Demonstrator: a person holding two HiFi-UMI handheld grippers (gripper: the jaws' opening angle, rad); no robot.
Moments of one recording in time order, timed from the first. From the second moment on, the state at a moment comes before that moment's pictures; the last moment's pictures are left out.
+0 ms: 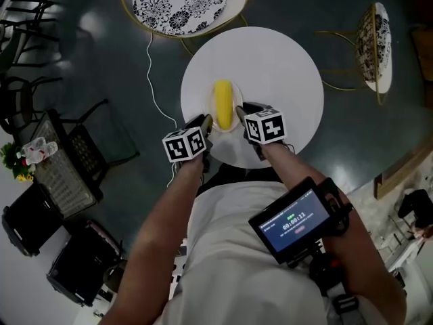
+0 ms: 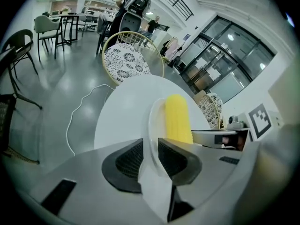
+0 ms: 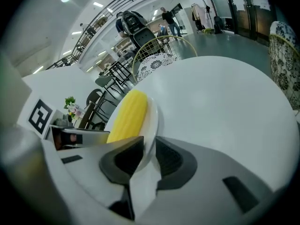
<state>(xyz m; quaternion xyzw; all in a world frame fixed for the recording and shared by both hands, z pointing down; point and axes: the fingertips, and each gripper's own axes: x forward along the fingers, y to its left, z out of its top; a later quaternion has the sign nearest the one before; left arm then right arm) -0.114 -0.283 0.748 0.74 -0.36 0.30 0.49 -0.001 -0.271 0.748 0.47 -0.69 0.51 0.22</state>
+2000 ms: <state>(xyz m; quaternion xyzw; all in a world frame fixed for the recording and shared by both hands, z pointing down) -0.090 -0.100 0.547 0.85 -0.39 0.17 0.31 0.057 -0.116 0.537 0.40 -0.82 0.41 0.07</state>
